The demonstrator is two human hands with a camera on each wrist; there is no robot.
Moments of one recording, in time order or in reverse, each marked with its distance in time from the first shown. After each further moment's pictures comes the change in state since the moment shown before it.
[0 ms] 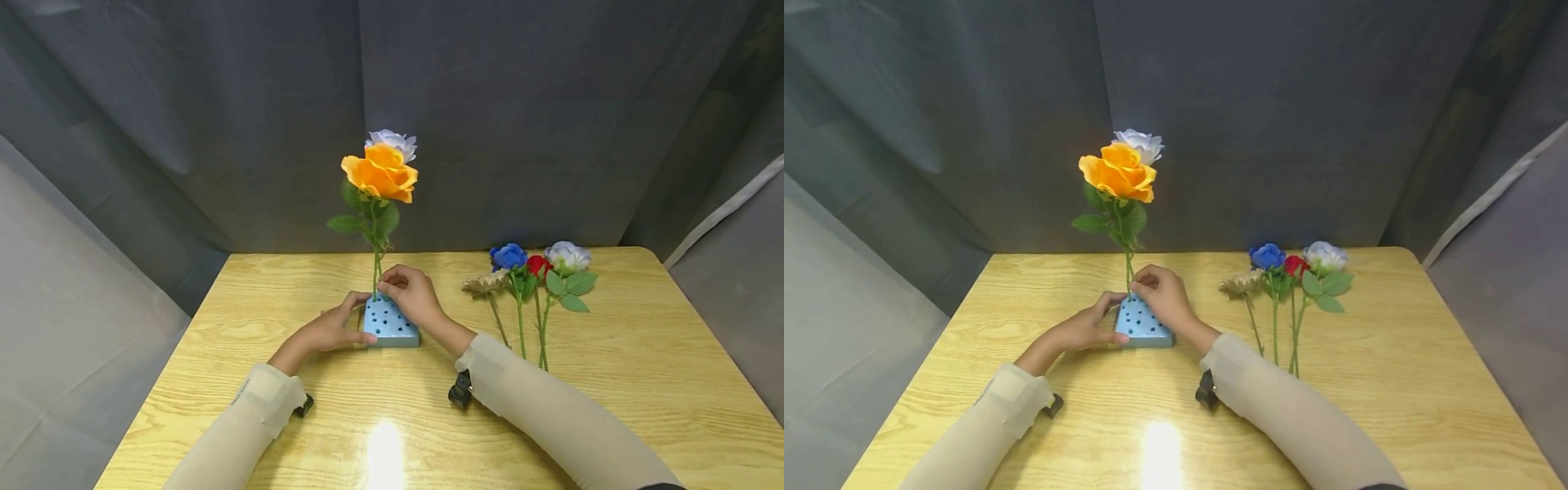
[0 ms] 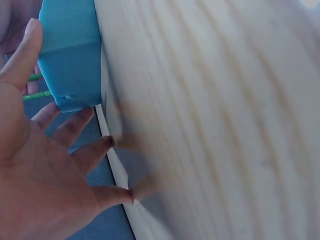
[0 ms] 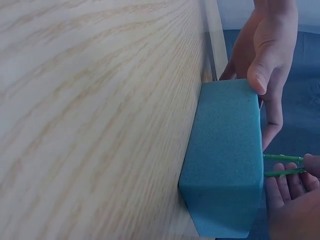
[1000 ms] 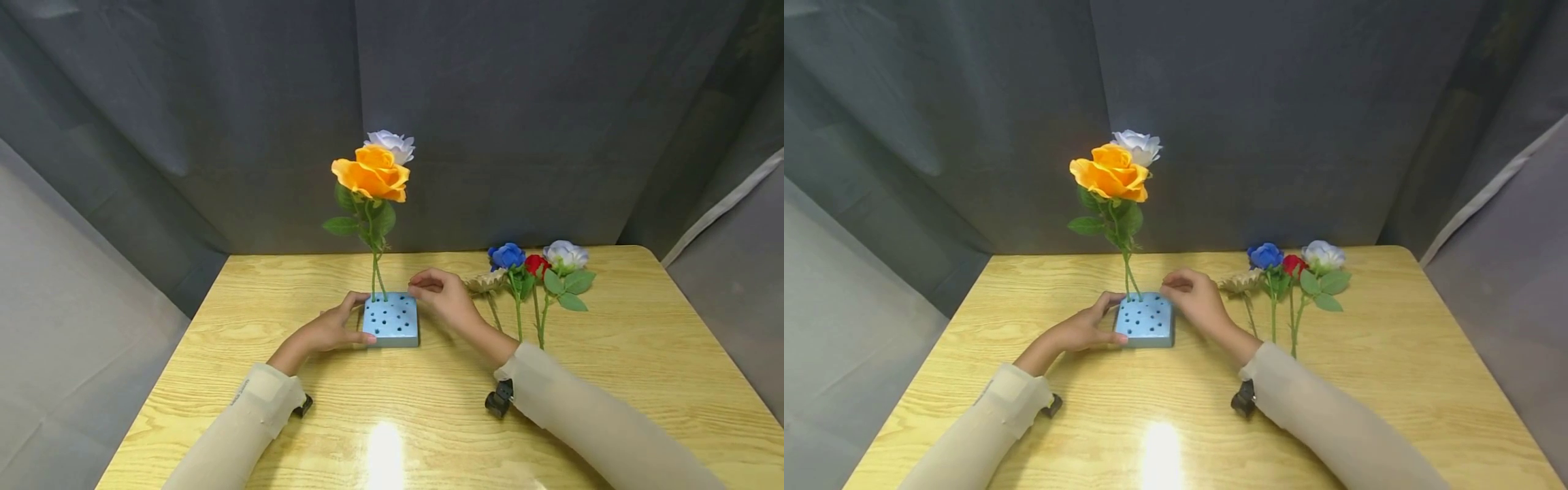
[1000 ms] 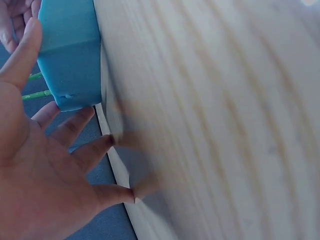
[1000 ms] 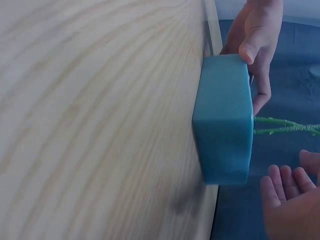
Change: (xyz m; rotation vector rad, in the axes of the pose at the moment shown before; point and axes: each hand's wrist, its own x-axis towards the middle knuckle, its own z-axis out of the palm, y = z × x) left_hand 0.002 0.000 0.001 -0.010 0.006 -0.013; right_hand -0.025 0.007 -0.056 0.088 -0.043 0.035
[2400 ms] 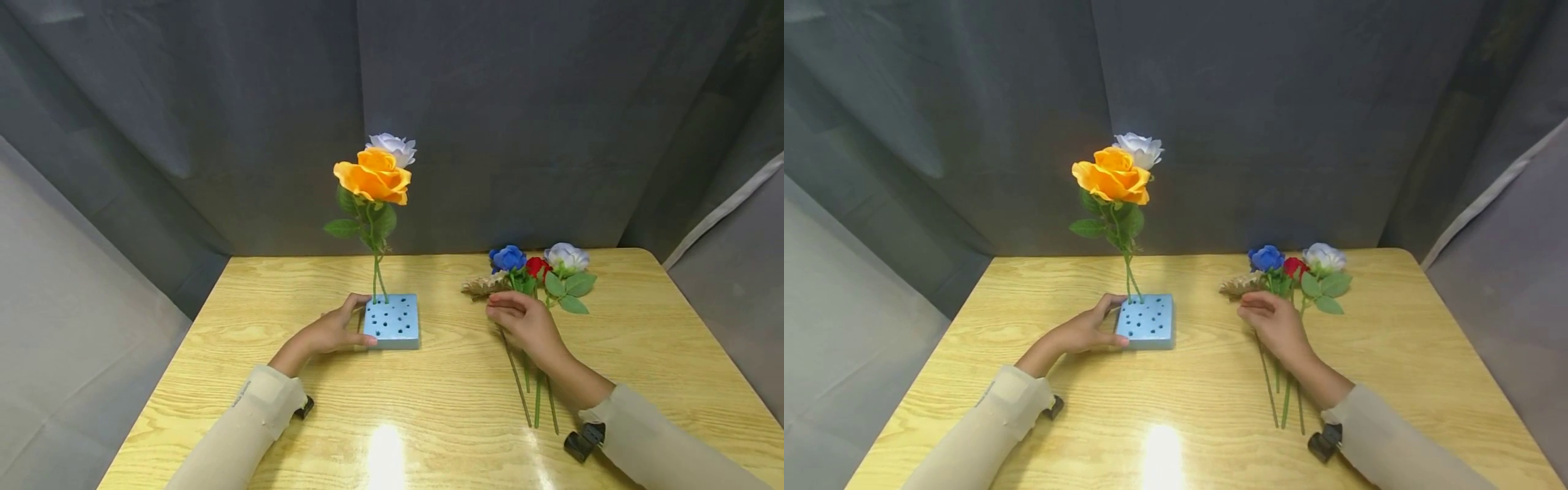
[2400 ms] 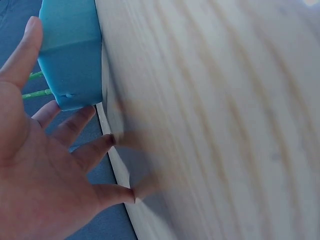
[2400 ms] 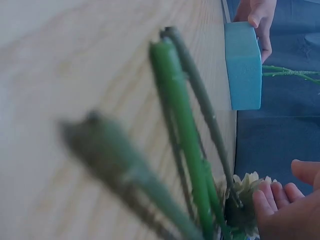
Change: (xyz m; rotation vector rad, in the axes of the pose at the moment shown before) left_hand -0.001 0.000 -0.001 0.003 -0.020 0.002; right_hand -0.075 0.032 -0.100 -0.015 0.091 0.103
